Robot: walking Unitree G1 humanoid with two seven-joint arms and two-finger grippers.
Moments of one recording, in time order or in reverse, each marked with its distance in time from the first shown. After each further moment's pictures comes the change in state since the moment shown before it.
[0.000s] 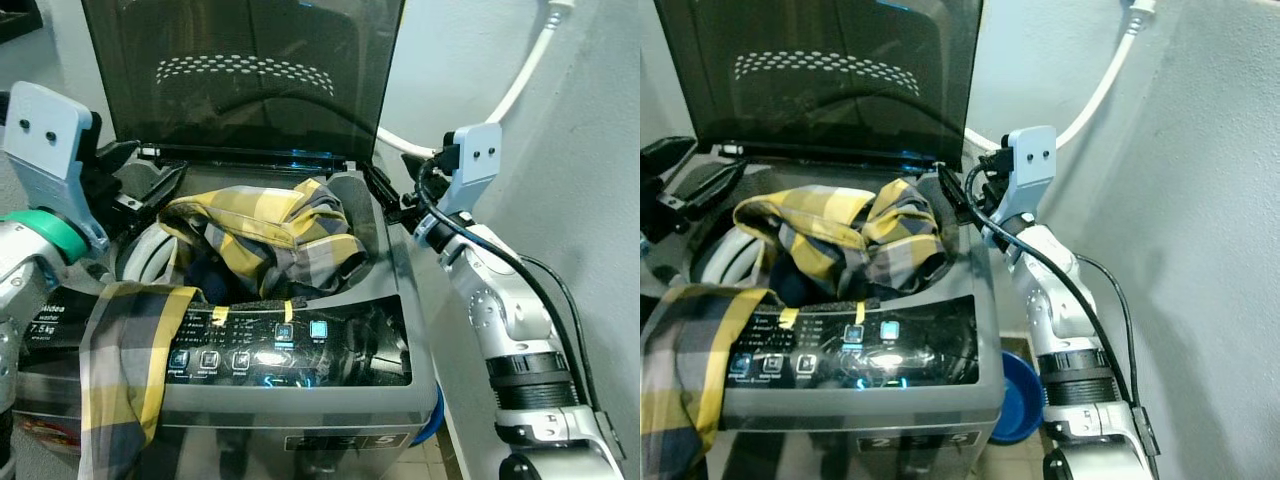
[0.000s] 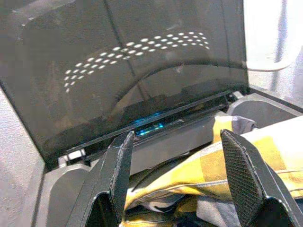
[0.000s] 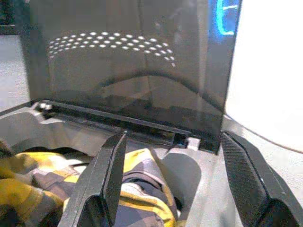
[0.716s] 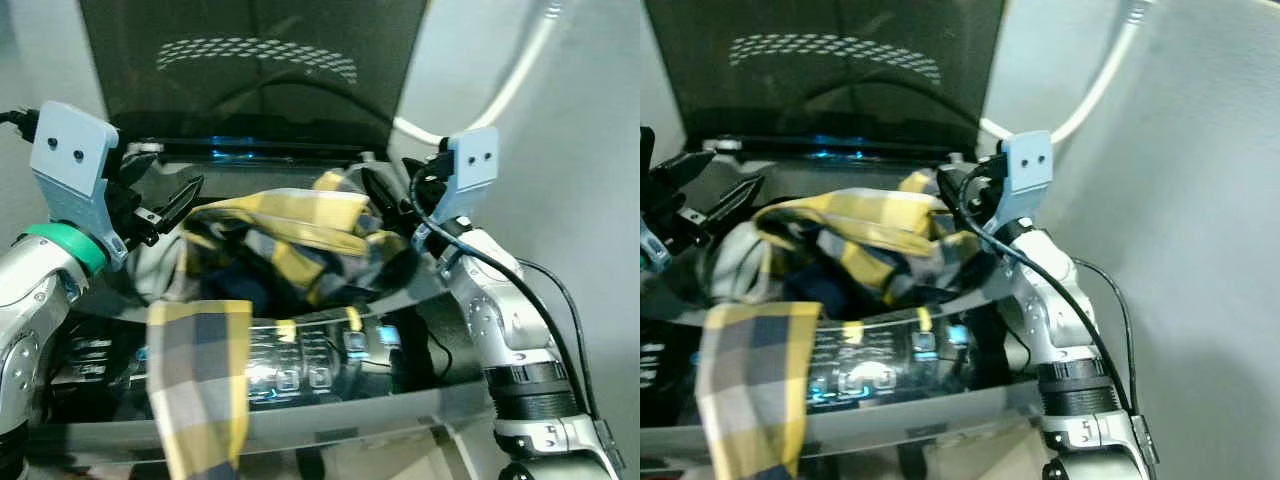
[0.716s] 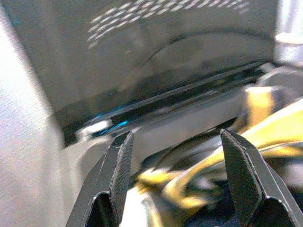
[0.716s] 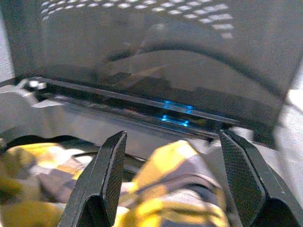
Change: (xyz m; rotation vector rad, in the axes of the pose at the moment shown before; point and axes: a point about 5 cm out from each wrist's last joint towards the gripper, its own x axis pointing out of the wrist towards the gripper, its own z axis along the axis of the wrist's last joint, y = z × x) left arm -0.002 -0.005 -0.006 0.023 0.035 0.037; right arm -0.001 0.009 -0.005 -0.033 0.028 0.012
